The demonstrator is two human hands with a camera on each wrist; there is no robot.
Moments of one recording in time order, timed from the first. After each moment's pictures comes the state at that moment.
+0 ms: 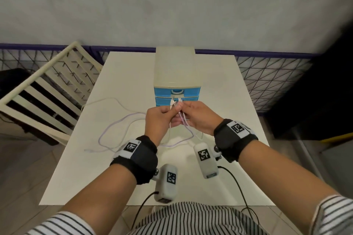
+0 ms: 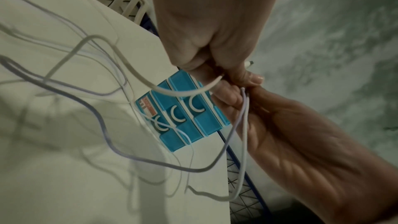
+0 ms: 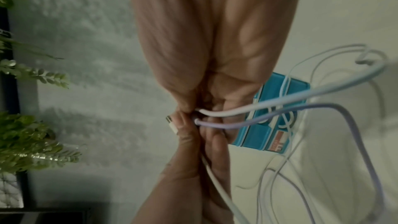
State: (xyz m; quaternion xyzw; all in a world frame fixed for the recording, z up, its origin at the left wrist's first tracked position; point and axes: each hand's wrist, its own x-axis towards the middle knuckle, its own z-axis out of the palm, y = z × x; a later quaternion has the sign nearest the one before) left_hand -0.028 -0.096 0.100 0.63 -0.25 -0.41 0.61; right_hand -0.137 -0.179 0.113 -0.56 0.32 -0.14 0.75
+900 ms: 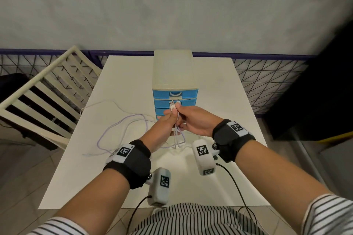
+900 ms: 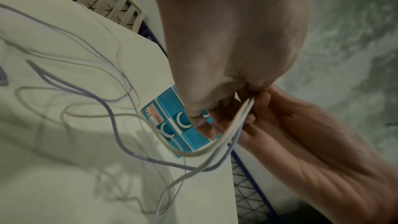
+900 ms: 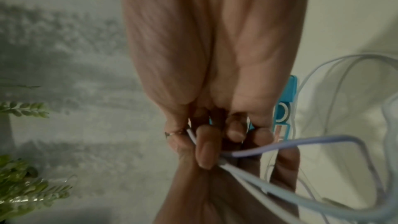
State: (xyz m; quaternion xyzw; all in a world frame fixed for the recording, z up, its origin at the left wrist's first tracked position) left_hand -0.032 -0.087 0.098 0.58 -0.39 -0.52 0.49; right_hand -0.136 -0.174 0.121 -0.52 0.33 -0.07 0.79
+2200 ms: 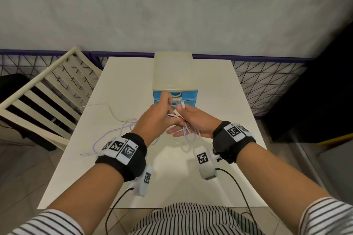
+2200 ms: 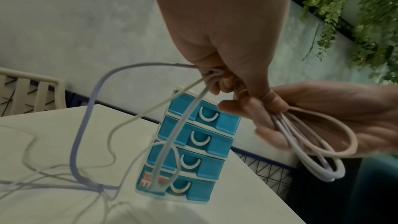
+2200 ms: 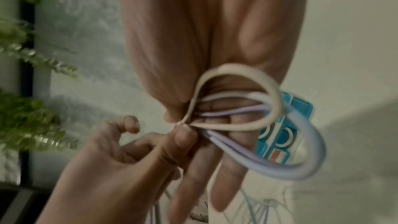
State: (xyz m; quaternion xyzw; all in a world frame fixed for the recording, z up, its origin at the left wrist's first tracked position) left_hand -0.015 -0.083 0.137 0.70 -0.58 -0.23 0.35; right_hand -0.146 -0.170 0.123 -0.59 0.28 -0.05 0.76
